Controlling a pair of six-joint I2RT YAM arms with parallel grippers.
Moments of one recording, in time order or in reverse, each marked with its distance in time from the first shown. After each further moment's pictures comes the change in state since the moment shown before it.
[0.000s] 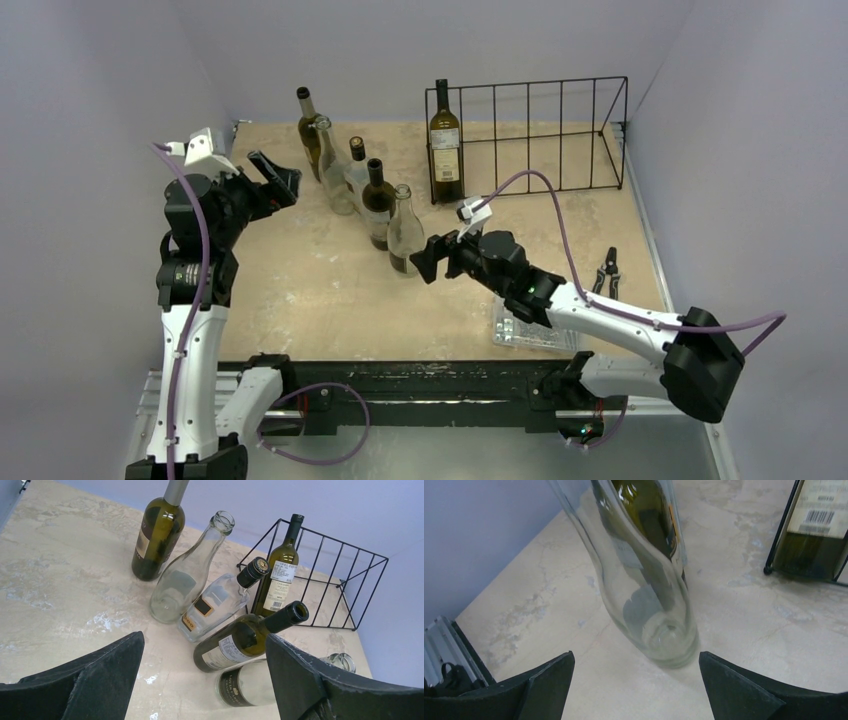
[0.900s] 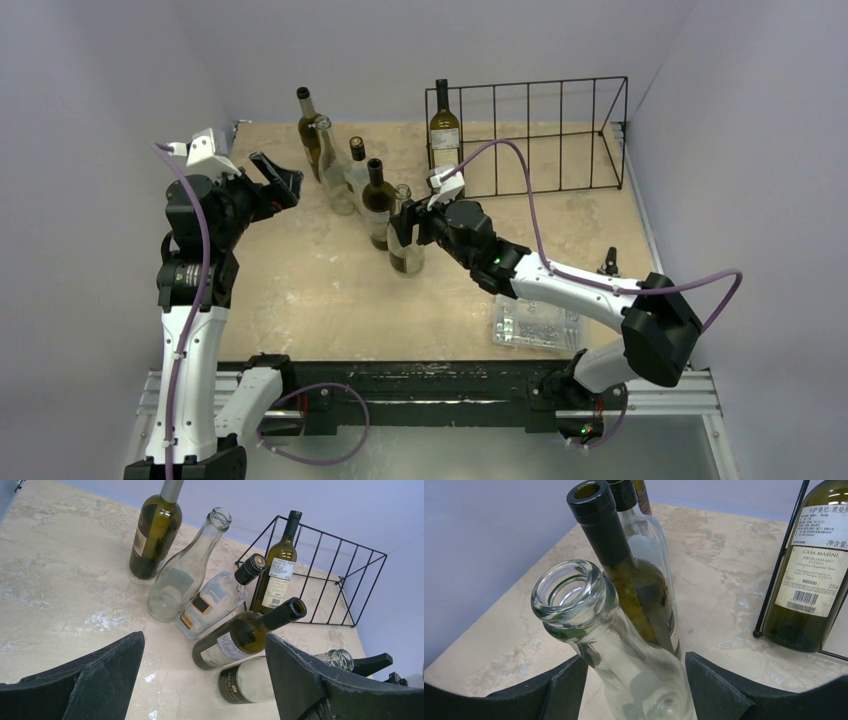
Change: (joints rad) left arm -0.019 -0.002 0.000 -0.007 -0.006 0.003; right arm 0.010 0.267 0.308 0.041 0.130 -0.075
